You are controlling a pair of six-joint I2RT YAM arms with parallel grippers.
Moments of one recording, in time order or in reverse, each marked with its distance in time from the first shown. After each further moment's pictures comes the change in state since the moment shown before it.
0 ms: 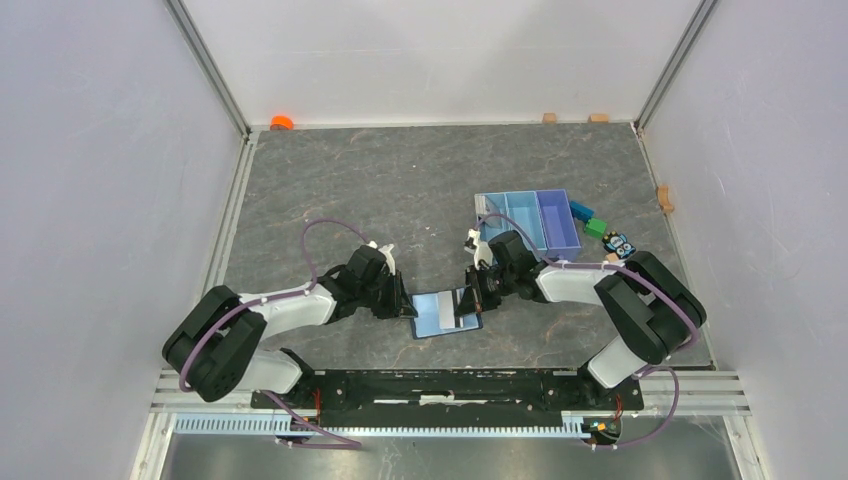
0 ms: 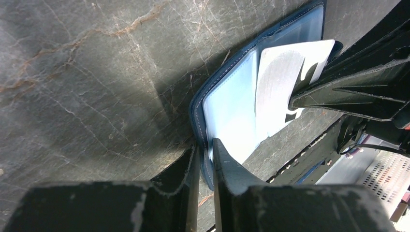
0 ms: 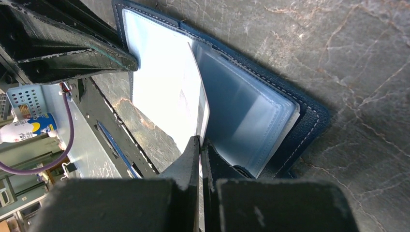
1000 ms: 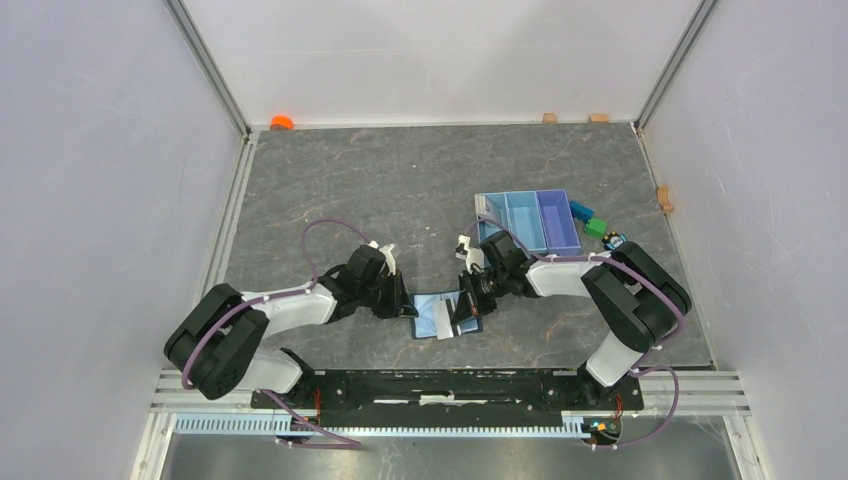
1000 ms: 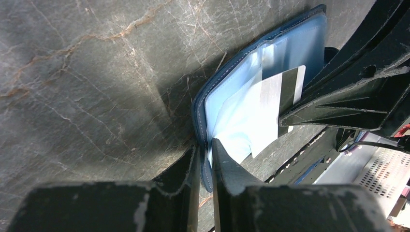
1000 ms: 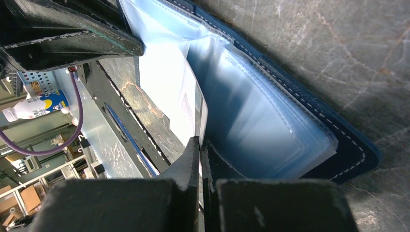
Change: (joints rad) left arm 0.005 0.014 -0.003 0.027 0.024 0.008; right arm 0.028 0.086 0.071 -0.103 -0.085 -0.018
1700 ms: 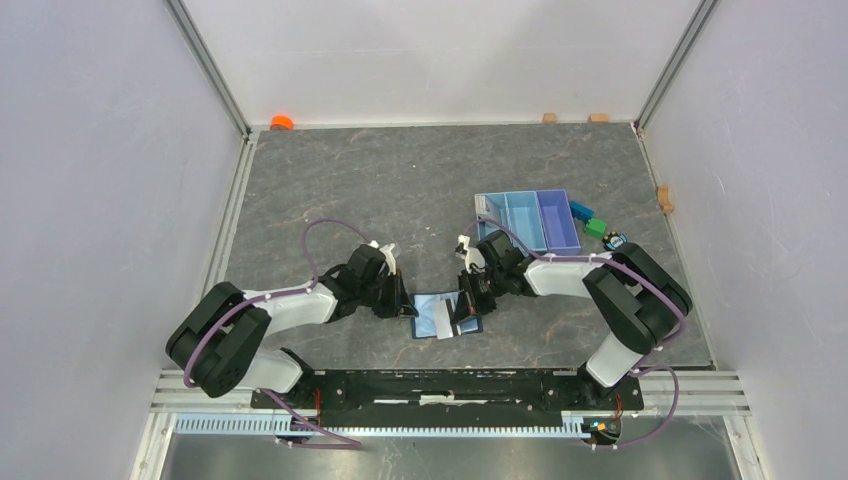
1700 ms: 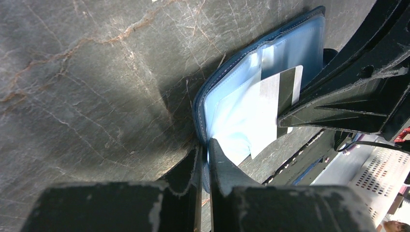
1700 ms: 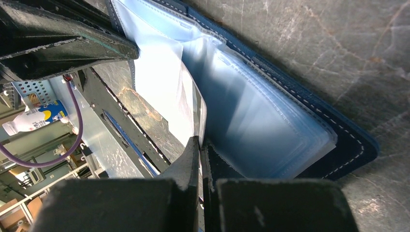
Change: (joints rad) left arm 0.005 0.013 0.000 0.014 0.013 0.000; right arm 0.012 -0.012 0.025 -0.047 0.063 0.049
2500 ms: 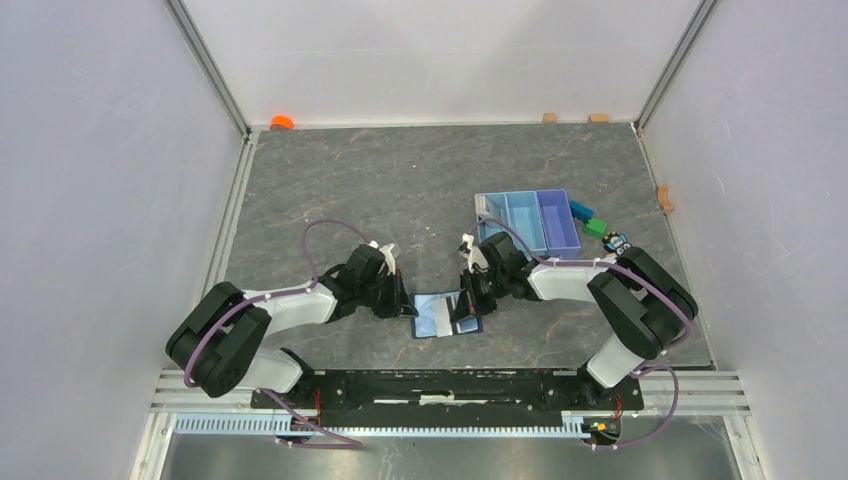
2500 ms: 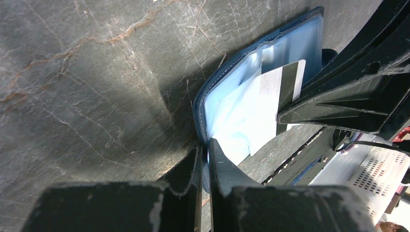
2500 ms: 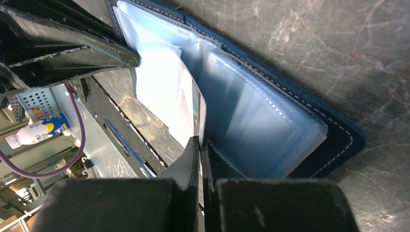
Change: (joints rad) left arm 0.006 0.000 -0.003 0.002 0.006 -0.001; right arm -0.001 -0.031 -0.039 0.061 0.036 0.050
